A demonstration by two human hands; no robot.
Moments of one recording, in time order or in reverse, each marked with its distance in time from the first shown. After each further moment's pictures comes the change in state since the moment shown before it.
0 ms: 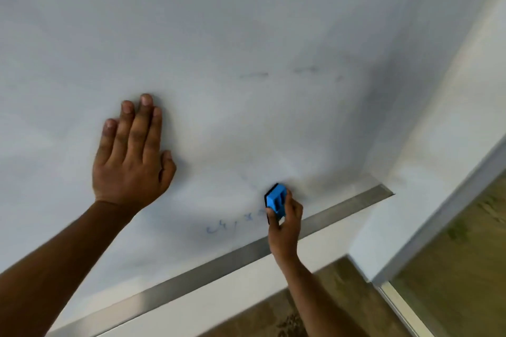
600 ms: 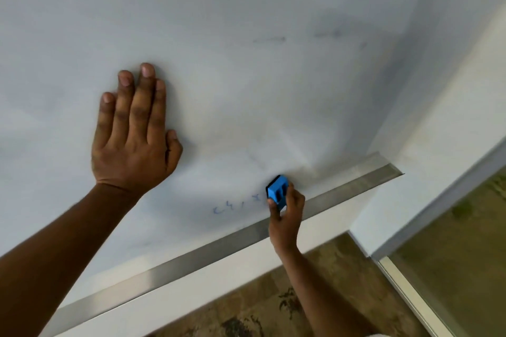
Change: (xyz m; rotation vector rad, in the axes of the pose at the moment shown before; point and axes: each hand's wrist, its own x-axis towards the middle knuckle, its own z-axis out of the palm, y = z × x) left_hand -0.004 -0.001 0.005 0.135 0.031 0.033; right_hand -0.023 0.018 0.017 -0.025 -0.003 0.015
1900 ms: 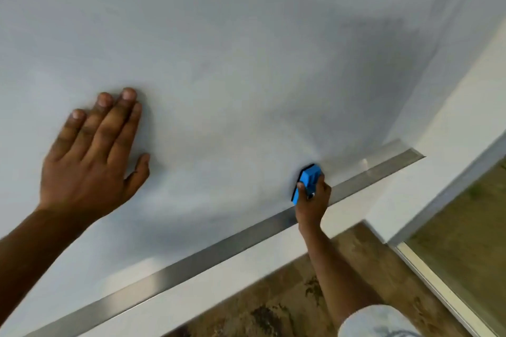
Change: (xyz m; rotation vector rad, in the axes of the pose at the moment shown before) left_hand -0.096 -0.188 -0.050 -0.235 -0.118 0.118; right_hand -0.053 -0.033 0.065 -0.088 0.231 0.176
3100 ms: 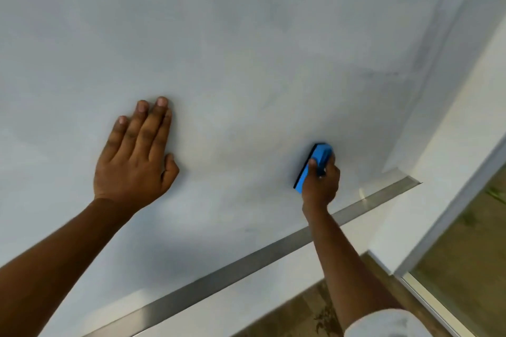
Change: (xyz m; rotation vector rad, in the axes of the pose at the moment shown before) left_hand -0.027 -0.073 -0.031 0.065 0.089 -0.098; right_hand -0.060 -0.154 0.032 0.069 0.171 -0.087
